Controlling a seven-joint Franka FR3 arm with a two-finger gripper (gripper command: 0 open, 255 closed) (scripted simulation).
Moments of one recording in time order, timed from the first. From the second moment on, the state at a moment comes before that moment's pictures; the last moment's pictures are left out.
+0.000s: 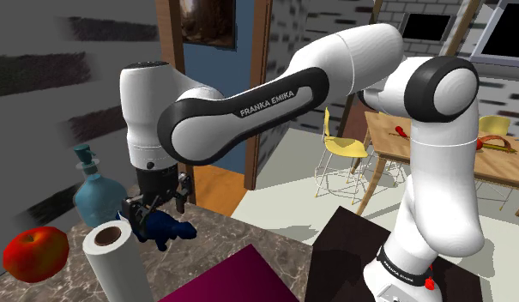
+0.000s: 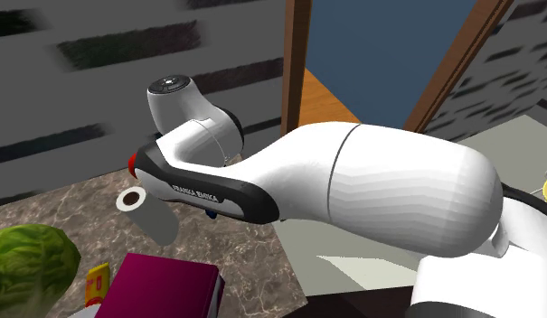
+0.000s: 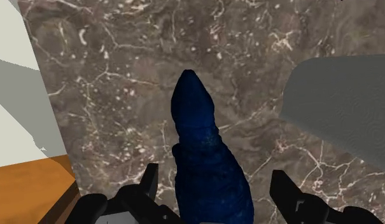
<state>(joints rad) 0.32 0.35 0.48 -1.64 -0.12 1.99 0.72</state>
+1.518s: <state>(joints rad) 0.32 0.37 0.48 -1.65 -0.13 2.03 0.73</state>
